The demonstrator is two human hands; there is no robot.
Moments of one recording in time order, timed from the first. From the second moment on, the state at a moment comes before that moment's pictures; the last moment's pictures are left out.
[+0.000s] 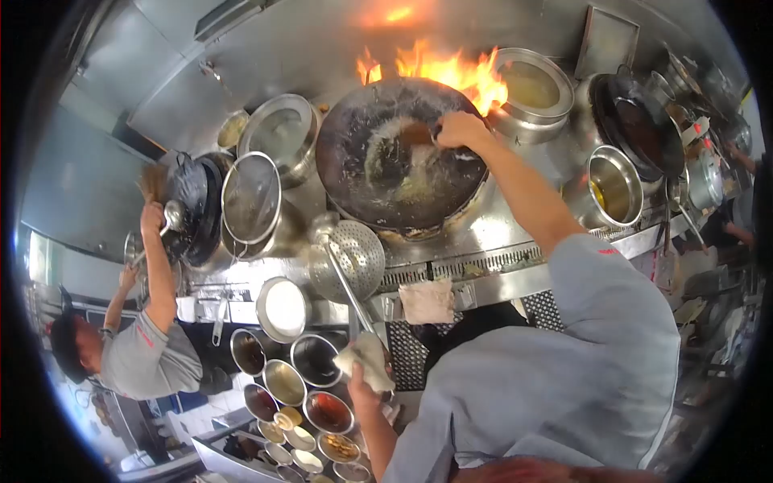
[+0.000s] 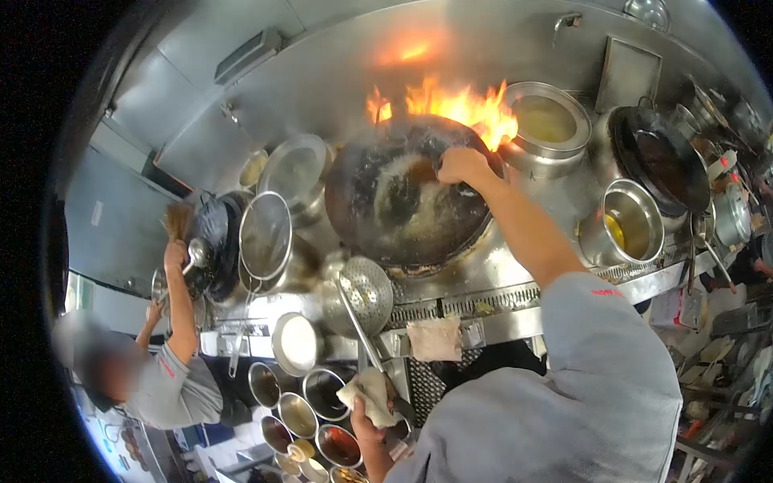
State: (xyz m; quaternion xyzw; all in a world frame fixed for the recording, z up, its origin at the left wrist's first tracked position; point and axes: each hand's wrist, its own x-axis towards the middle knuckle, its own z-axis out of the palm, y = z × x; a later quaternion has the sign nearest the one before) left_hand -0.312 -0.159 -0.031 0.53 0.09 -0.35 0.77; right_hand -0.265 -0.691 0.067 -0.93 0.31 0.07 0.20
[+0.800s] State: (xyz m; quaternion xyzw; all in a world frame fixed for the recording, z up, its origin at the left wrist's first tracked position) left_hand -0.316 -0.158 -0.045 0.54 0.07 -0.36 0.75; right_hand -0.284 -0.610 0.085 -0.97 0.20 0.13 -0.02
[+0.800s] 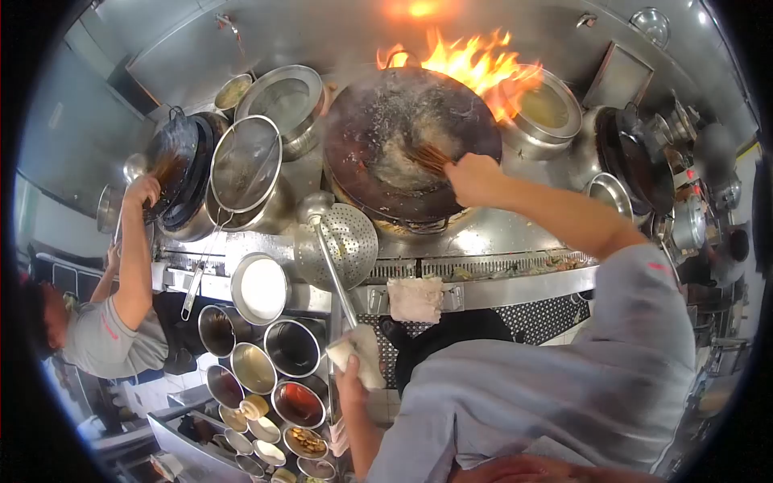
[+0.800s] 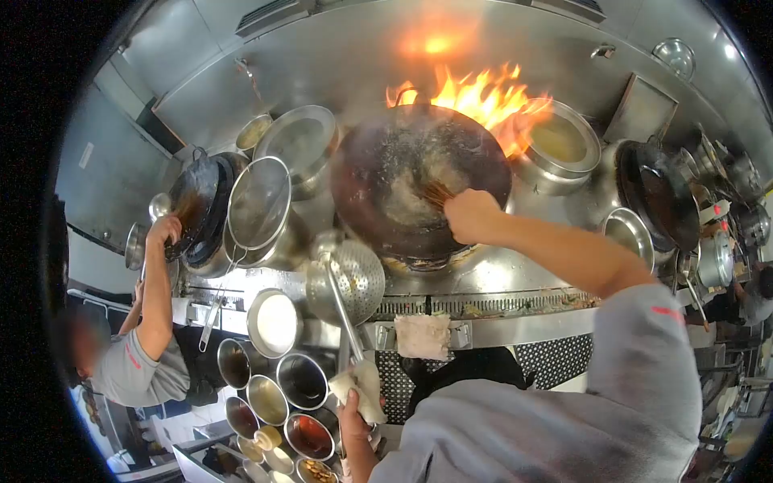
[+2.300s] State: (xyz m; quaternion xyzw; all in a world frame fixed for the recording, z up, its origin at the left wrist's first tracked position) left_hand -0.334 -0.156 -0.047 0.49 0.12 -0.36 0.79; right_hand -0.267 -0.617 0.053 -0.94 0.27 0.06 0.18
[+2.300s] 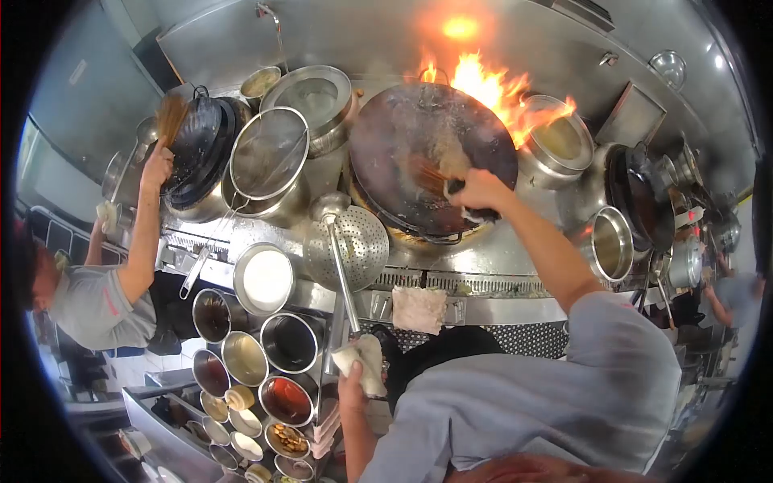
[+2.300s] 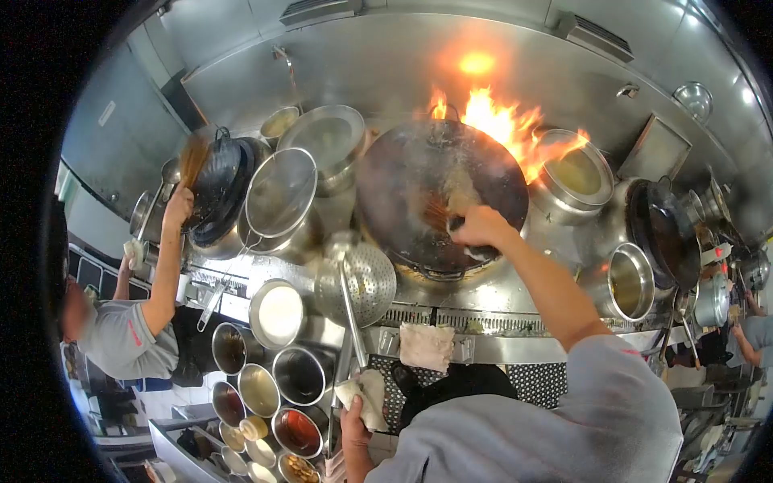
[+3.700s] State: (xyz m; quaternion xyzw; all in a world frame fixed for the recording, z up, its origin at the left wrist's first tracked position) left_hand -0.243 -0.456 -0.051 0.57 0.05 -0.33 0.75; right_hand -0.233 -0.736 0.049 -0.98 0.20 0.04 0.02
